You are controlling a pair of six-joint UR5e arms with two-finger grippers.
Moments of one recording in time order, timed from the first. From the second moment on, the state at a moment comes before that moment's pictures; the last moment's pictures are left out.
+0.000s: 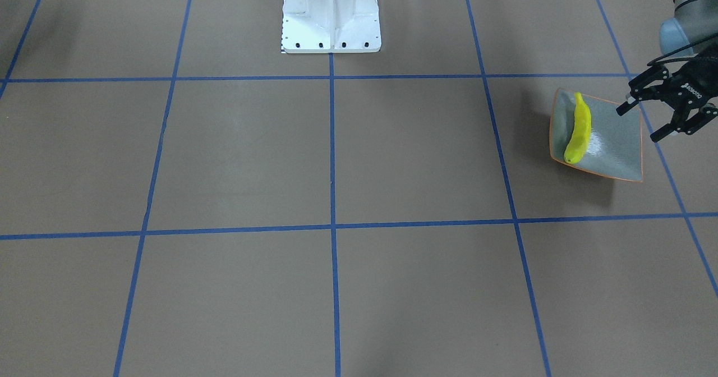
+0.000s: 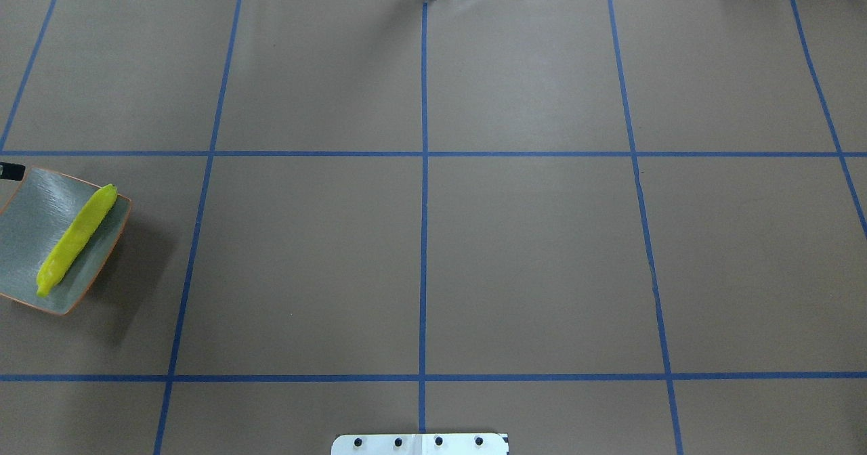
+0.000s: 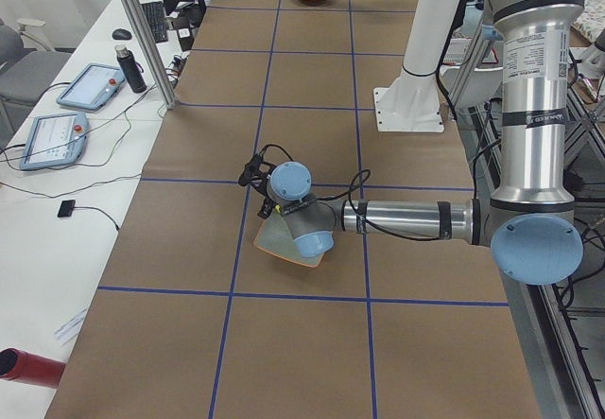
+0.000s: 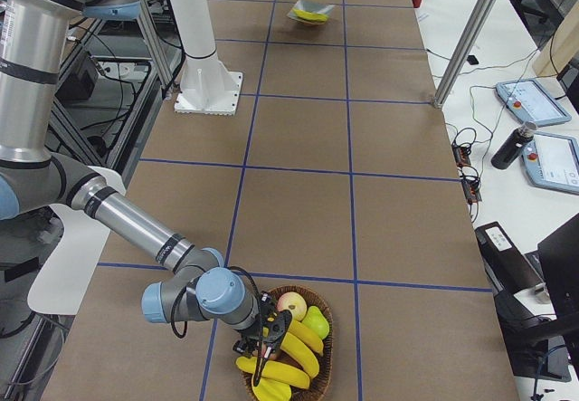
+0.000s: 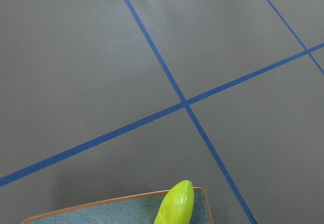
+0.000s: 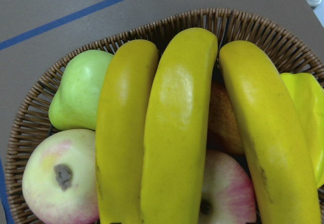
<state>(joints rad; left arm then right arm) -1.25 -1.50 -1.59 -2.73 -2.51 -0.60 1.66 -1.89 1.35 -0.81 2.28 0.48</state>
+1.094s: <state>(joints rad) -1.25 -1.49 -1.60 -2.74 -2.52 -0.60 1.63 -1.87 1.35 -0.79 2.28 0.48</state>
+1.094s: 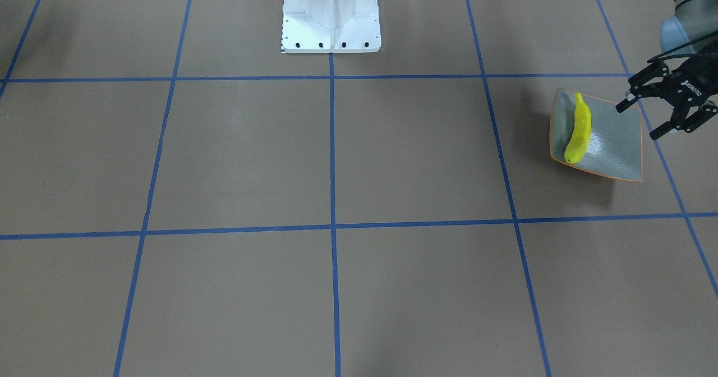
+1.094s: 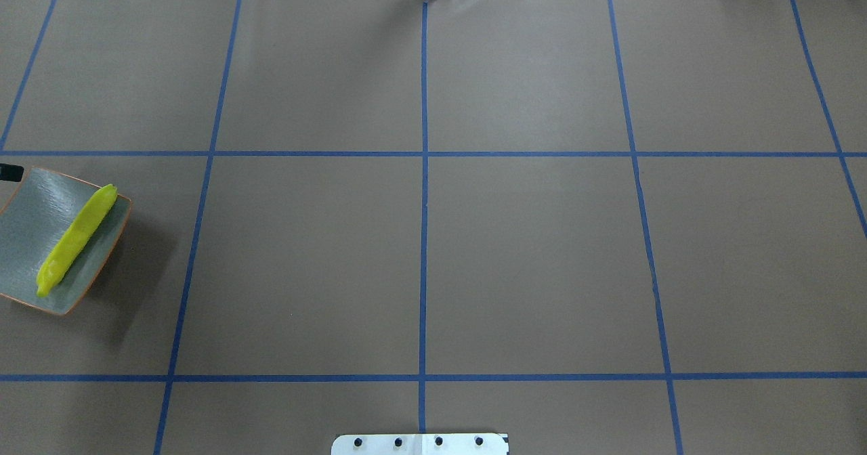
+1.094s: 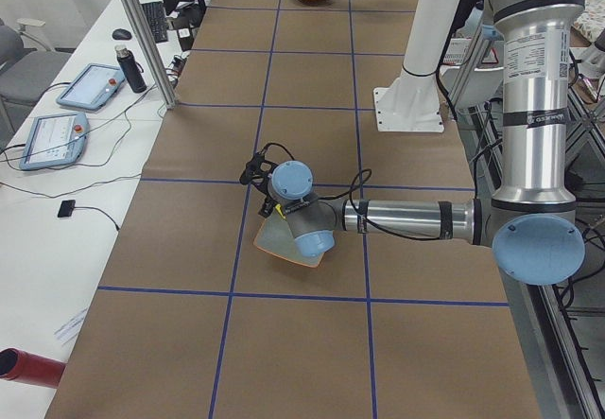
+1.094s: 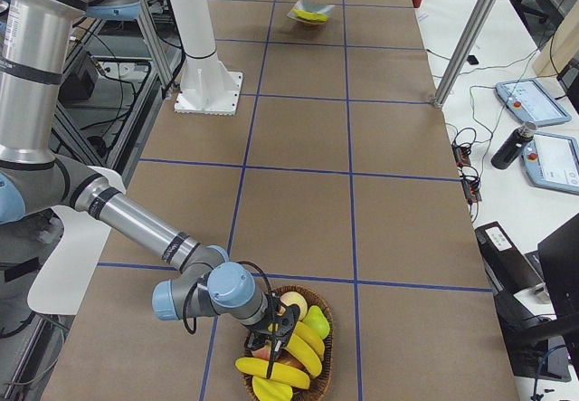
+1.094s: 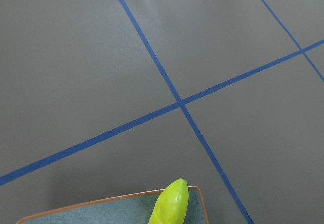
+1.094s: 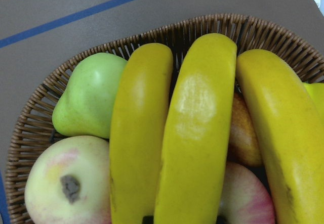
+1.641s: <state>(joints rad) -1.25 -1.50 -1.59 -2.74 -2.51 -0.60 1.67 -1.86 1.37 -0.77 2.25 0.40</state>
